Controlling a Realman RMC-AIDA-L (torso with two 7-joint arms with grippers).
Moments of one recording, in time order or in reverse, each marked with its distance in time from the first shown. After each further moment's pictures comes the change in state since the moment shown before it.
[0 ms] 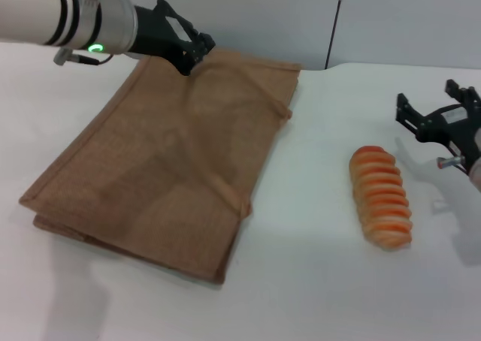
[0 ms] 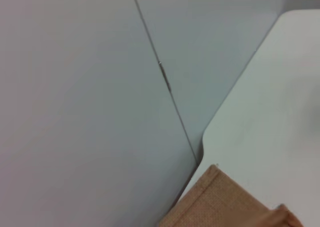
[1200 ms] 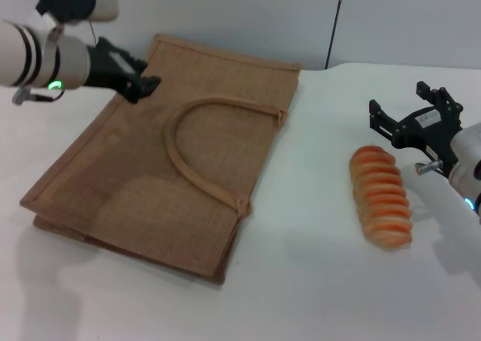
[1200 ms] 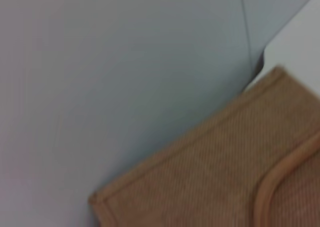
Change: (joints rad) left arm 0.054 0.017 -0.040 -0.165 0.079 0.160 -0.012; right arm -0.041 -0.003 0.011 -0.120 -0.113 0.073 -0.002
